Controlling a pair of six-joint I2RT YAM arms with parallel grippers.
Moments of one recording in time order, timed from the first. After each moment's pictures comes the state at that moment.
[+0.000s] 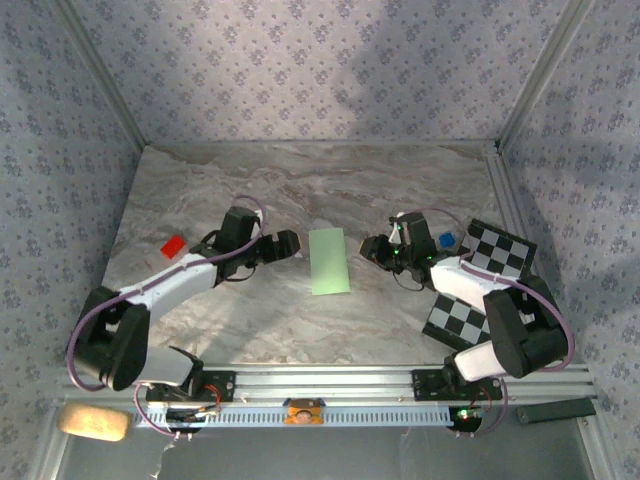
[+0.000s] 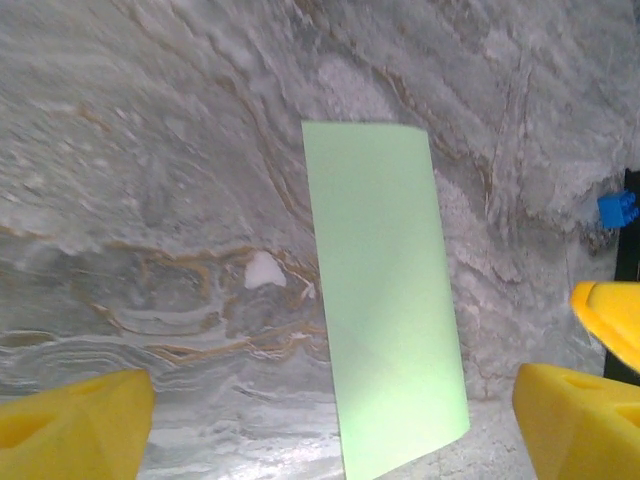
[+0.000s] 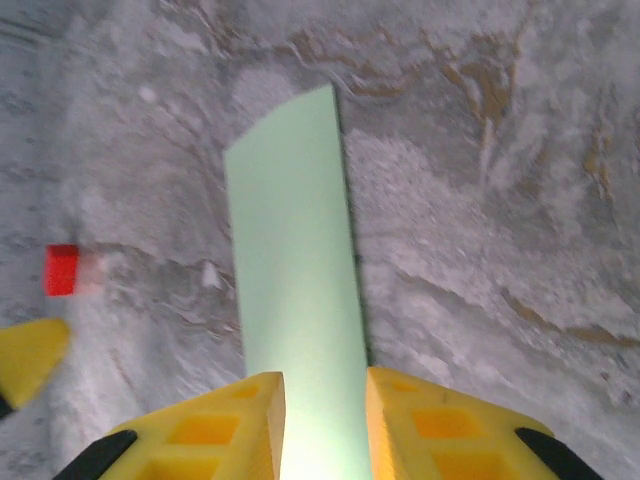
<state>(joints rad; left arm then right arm) -0.50 1.39 0.75 -0.13 0.26 -0.71 0.38 1.42 0.61 0.10 -0.39 0.83</state>
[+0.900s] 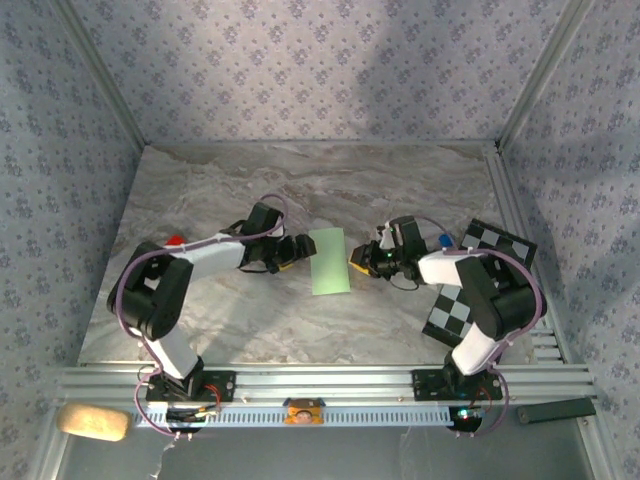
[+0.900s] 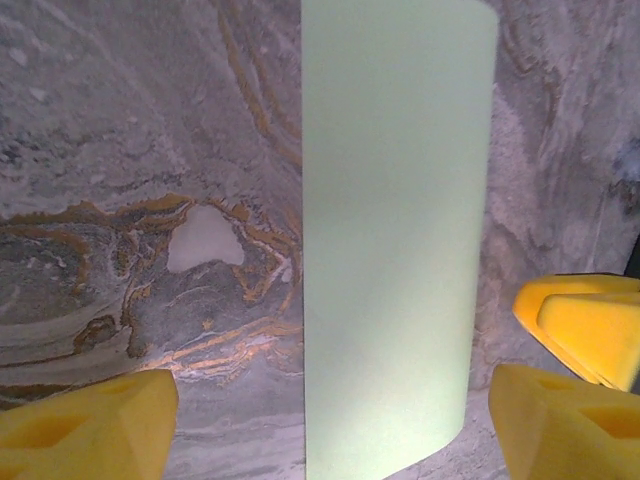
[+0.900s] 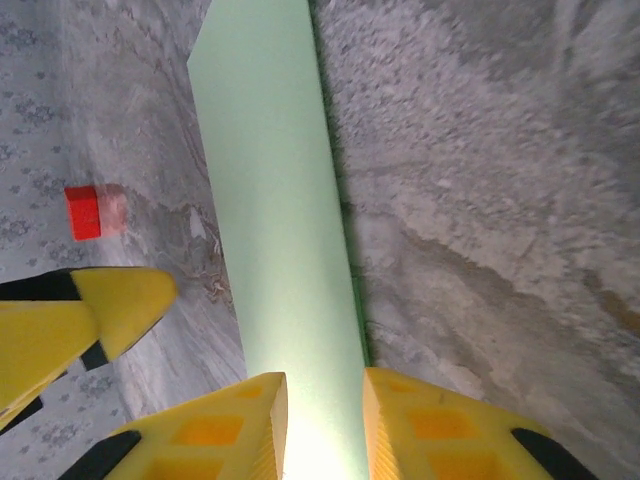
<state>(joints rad) -0.53 1.70 0.91 -0.18 0.42 -0.81 0.38 1.67 0.65 0.21 -0.61 0.88</state>
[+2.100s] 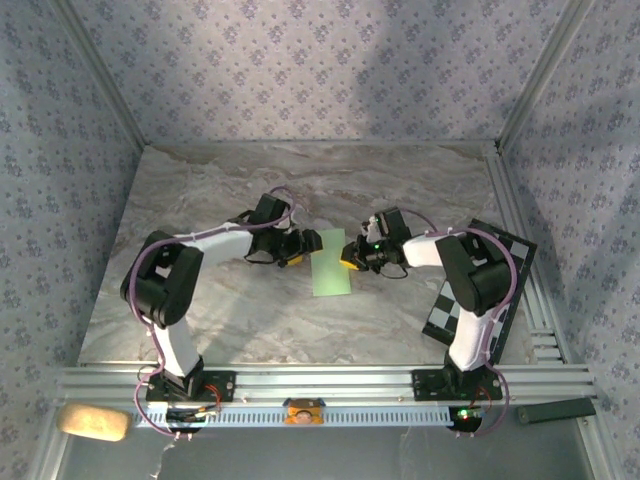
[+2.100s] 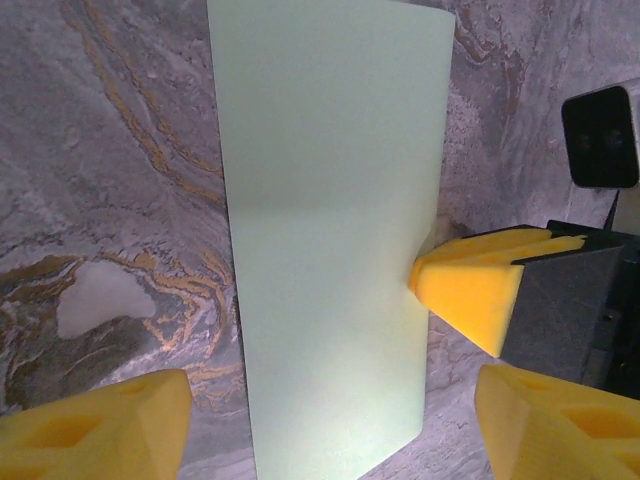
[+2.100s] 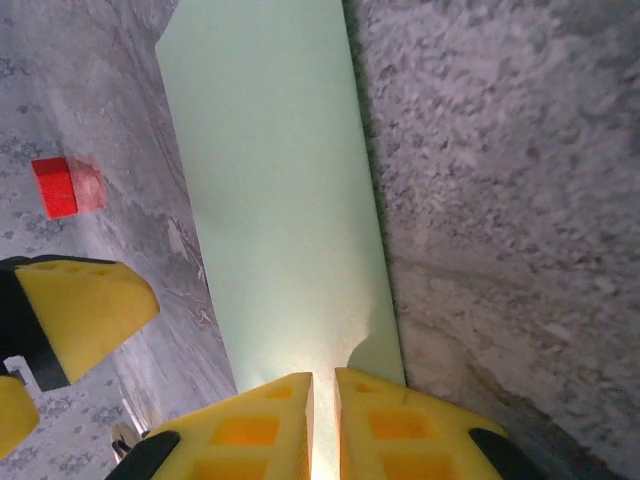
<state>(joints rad) -0.53 1.79 1.04 -0.24 0.51 -0.76 0.40 1.86 0.84 0.10 -0.67 0.81</state>
